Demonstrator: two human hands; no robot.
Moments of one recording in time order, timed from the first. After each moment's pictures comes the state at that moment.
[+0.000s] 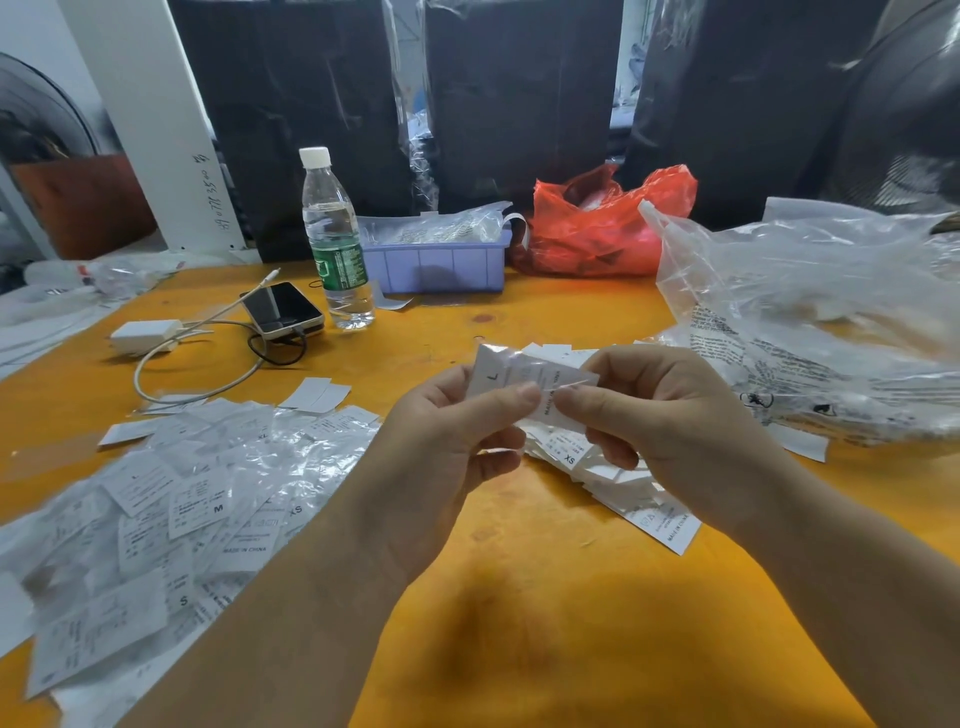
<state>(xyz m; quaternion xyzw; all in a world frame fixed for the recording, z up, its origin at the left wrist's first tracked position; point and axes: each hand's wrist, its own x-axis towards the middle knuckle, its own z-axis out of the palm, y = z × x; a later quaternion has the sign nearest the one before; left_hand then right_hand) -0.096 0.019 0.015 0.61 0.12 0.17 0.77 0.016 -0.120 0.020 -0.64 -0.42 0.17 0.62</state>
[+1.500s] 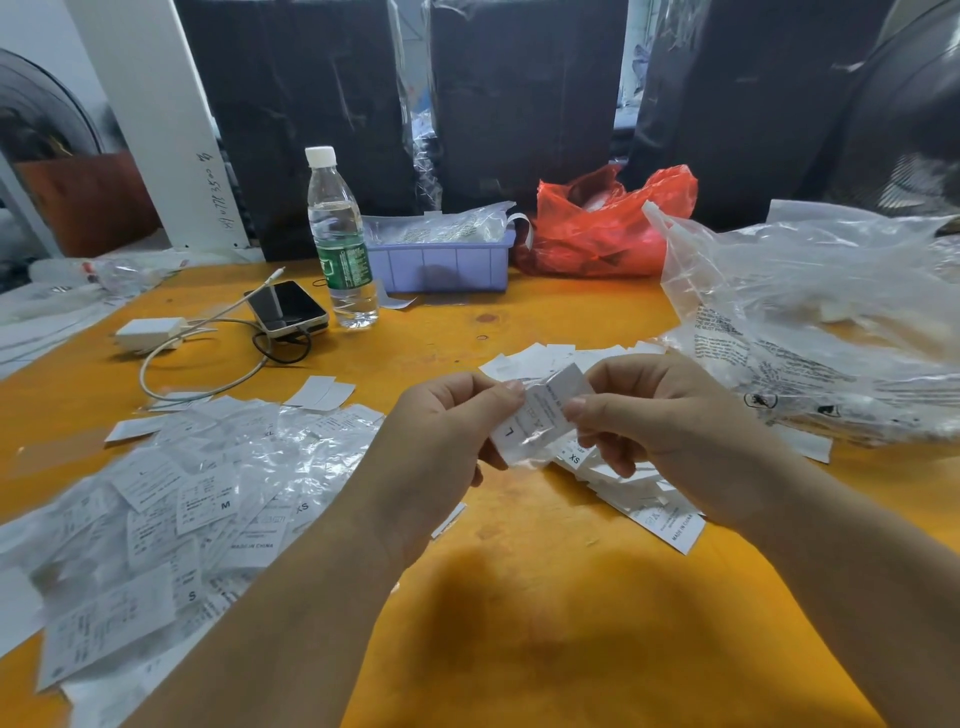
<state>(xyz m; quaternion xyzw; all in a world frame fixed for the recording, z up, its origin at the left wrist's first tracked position) -0.095 0.025 0.012 0.74 0.18 0.20 0.61 0.021 -0.119 0.018 -0.66 -0.41 0.22 0.59</state>
